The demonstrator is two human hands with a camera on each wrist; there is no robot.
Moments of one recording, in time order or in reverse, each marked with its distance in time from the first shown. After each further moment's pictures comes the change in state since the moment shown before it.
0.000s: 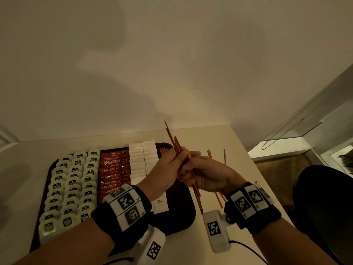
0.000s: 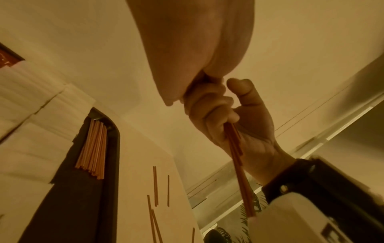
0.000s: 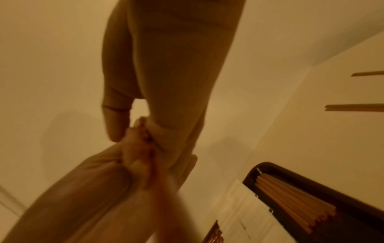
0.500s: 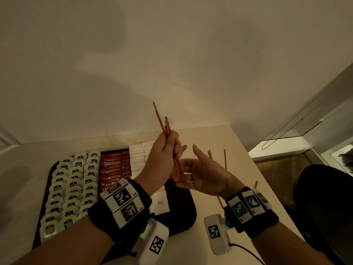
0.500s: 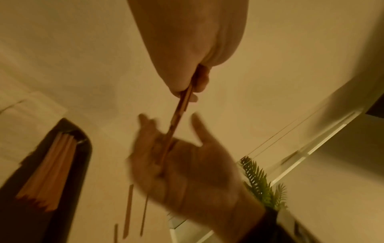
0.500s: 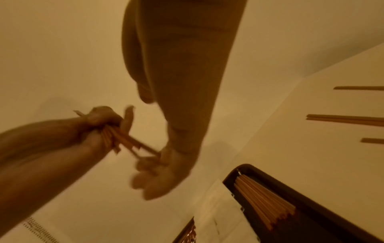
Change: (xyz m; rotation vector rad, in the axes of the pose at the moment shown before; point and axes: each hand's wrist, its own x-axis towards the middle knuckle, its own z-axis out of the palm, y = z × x) left_hand 0.009 0.022 -0.002 -0.001 0.193 0.232; right_hand 0.002 0.009 -0.009 0.092 0.181 0.051
